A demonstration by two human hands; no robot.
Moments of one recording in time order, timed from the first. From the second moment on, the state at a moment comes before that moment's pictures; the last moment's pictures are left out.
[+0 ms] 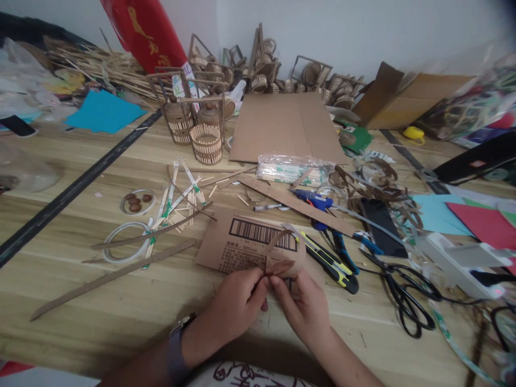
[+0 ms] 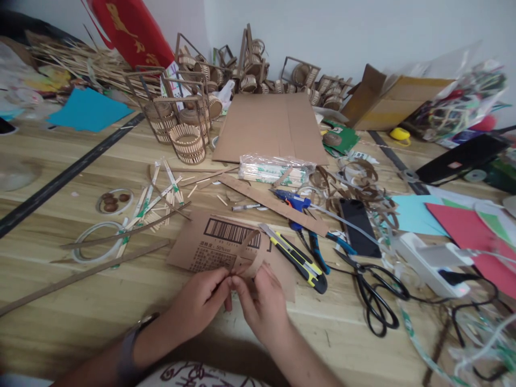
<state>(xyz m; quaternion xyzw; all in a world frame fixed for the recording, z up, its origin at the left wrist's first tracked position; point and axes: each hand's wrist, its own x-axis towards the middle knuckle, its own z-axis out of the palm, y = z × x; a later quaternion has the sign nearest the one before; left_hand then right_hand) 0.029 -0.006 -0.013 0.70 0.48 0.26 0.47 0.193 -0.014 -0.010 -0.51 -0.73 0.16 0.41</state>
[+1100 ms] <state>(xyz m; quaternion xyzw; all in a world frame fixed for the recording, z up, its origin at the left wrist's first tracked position) 0.028 -0.005 -0.009 0.69 0.48 0.23 0.48 0.196 -0.013 -0.015 -0.52 -0.73 0.19 0.39</state>
